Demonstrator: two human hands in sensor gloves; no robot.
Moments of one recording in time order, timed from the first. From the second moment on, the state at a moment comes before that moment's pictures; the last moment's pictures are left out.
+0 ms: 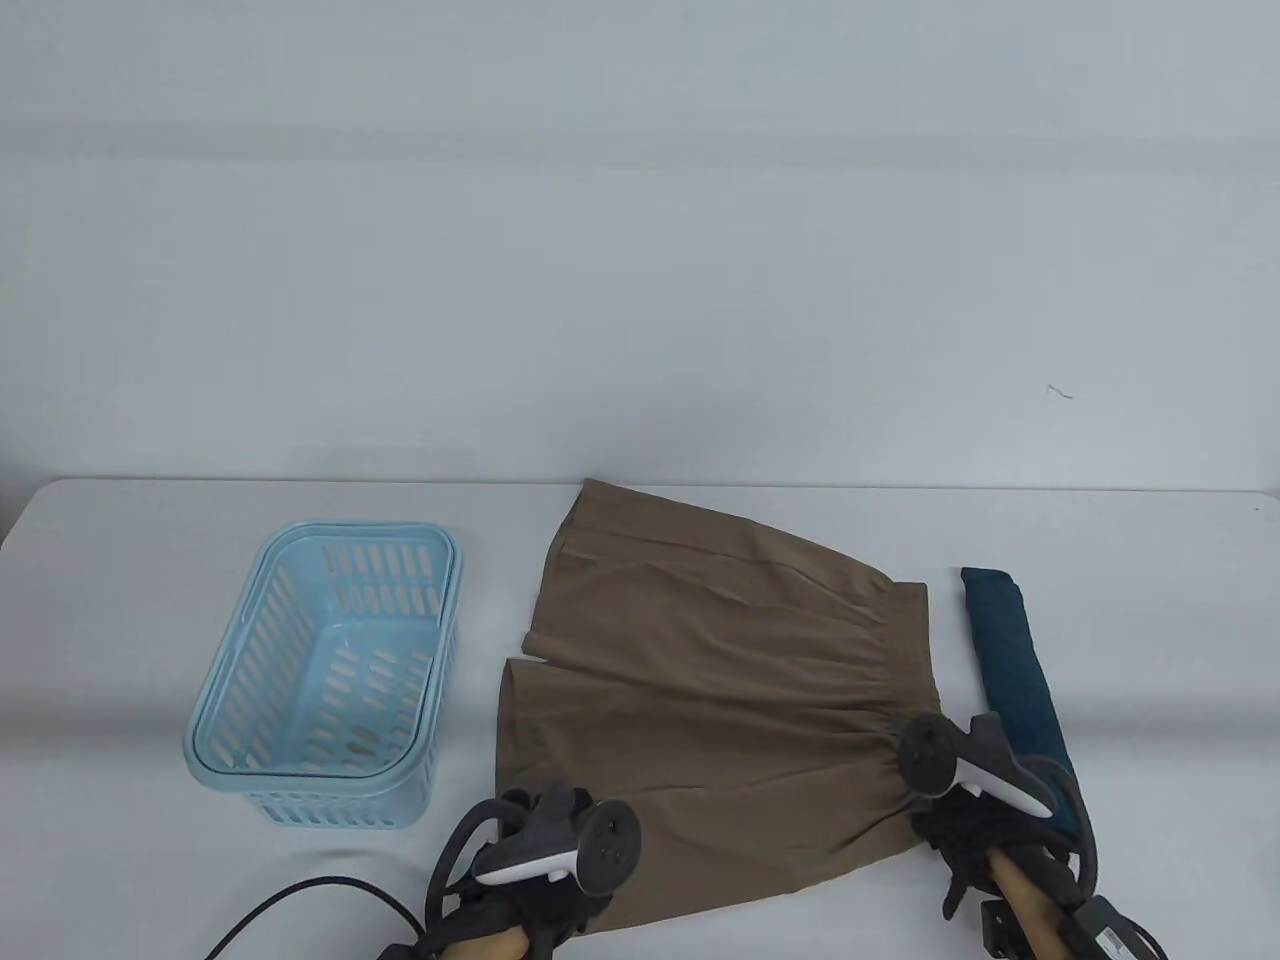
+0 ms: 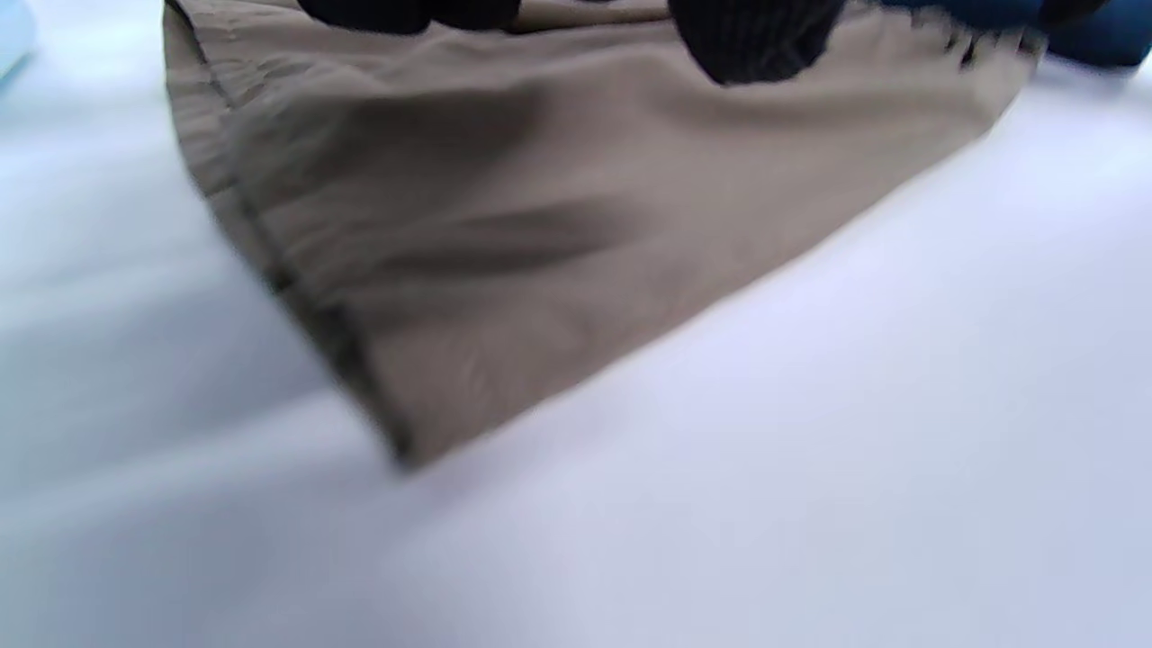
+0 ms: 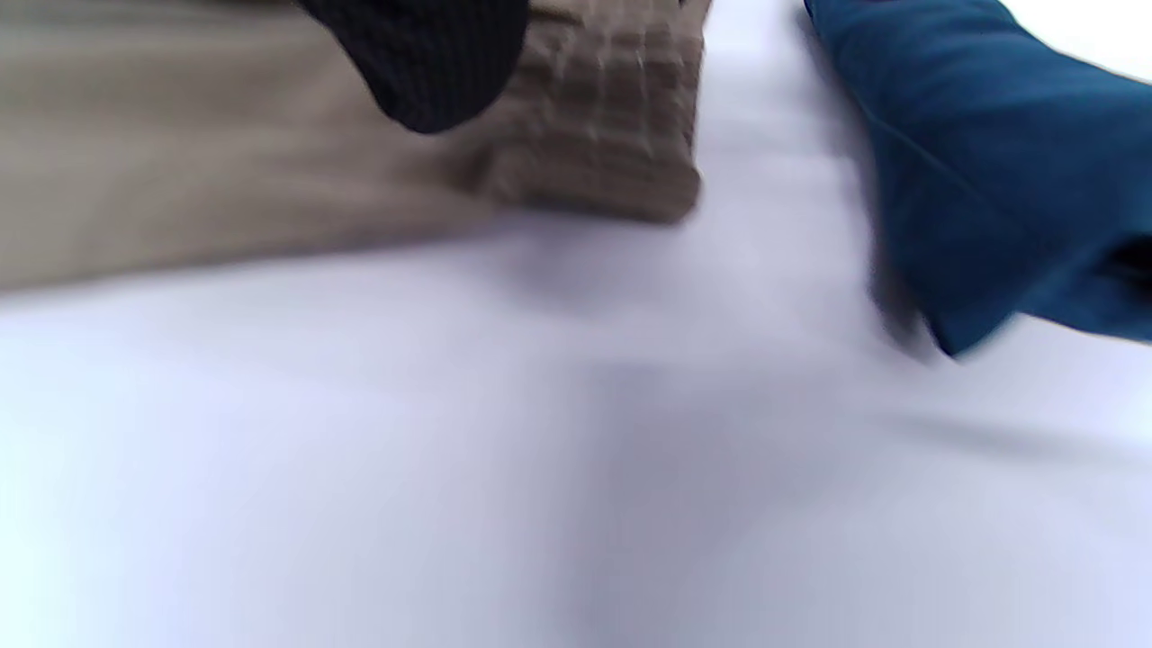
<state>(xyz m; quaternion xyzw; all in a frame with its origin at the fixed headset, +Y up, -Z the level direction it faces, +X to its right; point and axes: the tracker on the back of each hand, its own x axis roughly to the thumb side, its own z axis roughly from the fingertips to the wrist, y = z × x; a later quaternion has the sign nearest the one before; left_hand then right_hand) -0.096 -0.748 -0.300 -0.23 -0.25 -0.06 0.94 0.266 -0.757 -0.364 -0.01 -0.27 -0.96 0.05</state>
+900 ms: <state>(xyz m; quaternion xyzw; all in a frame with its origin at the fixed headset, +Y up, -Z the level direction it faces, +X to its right) -0.113 -0.760 -0.303 -0.21 -0.23 -0.07 0.95 0.267 -0.772 -0.358 0.01 -0.08 -1.00 0.04</state>
